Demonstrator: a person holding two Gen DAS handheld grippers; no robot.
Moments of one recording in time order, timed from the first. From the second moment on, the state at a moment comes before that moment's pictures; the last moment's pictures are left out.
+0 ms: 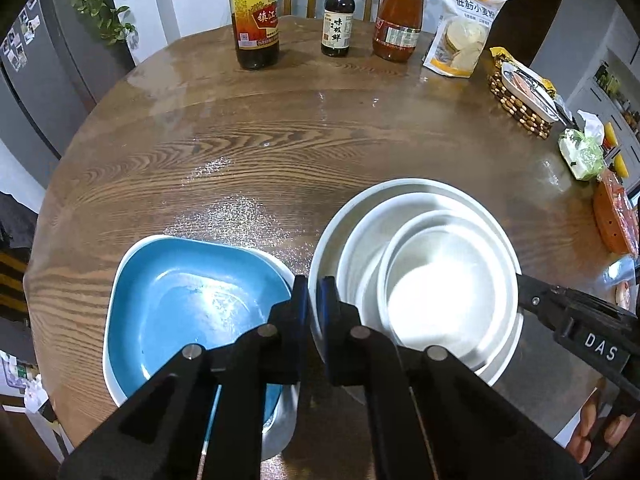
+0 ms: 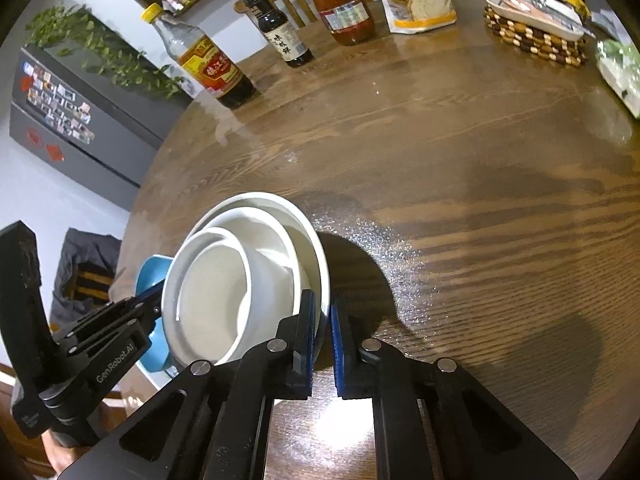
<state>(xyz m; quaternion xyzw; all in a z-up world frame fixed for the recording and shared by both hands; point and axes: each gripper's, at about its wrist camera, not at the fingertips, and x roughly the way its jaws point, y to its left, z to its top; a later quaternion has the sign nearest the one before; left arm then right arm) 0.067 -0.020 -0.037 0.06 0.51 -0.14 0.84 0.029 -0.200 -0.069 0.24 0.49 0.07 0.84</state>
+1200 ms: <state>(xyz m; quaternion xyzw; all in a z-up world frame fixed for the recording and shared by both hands) 0.050 0.067 0.007 -0.01 0.47 -0.06 0.88 0.042 -0.121 -0.017 0.18 0.46 0.13 0.86</state>
